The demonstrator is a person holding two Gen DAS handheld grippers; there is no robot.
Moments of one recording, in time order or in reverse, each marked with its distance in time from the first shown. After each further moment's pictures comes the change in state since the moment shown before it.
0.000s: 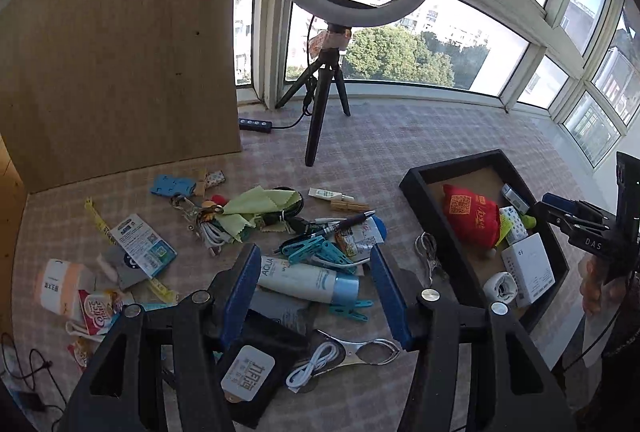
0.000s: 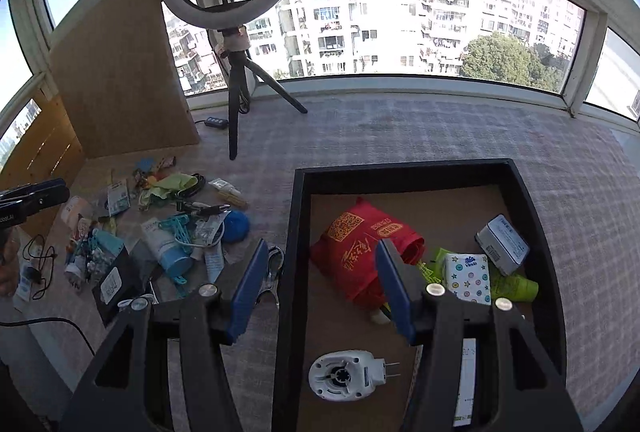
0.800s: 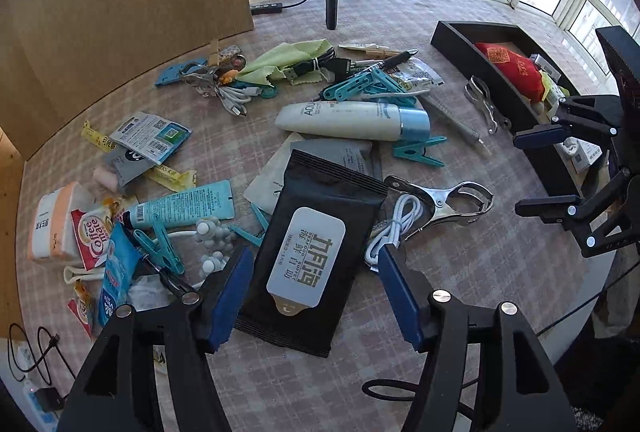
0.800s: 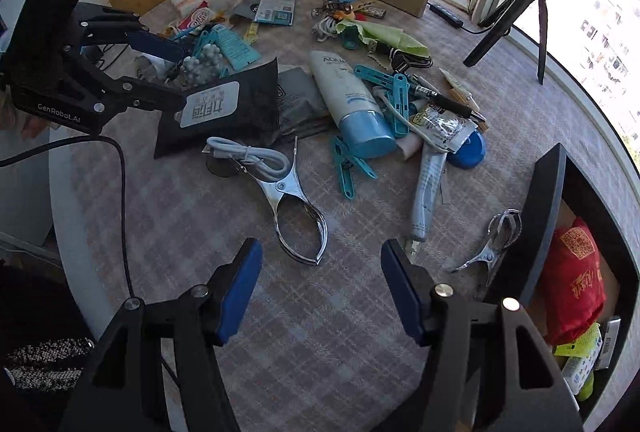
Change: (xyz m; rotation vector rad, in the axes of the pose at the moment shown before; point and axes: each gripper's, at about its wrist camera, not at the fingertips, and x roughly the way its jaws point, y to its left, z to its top) left arm 0.055 0.026 -0.117 0.227 0.242 0.054; right arm 0.090 0.178 -0.094 -0.641 0.314 0.245
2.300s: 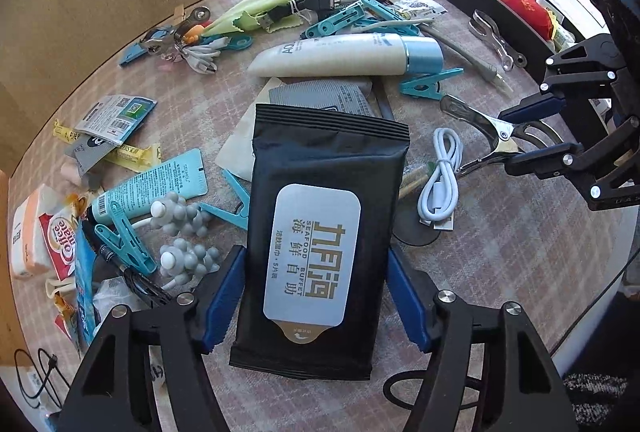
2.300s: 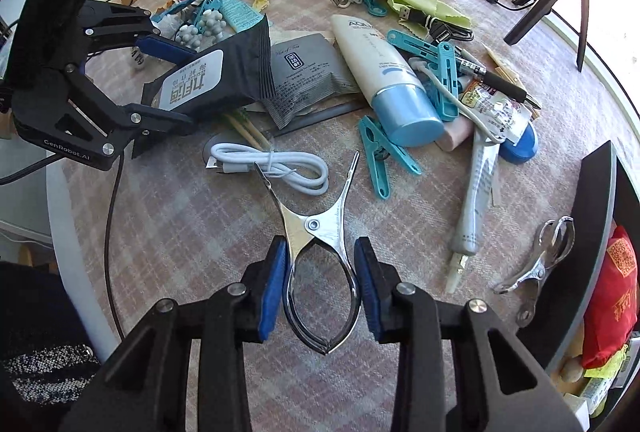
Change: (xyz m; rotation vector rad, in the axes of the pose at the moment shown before) left arm 0.033 0.003 -0.013 0.018 0.067 0.023; right arm 0.014 -0.006 0.004 0.039 0.040 0.070
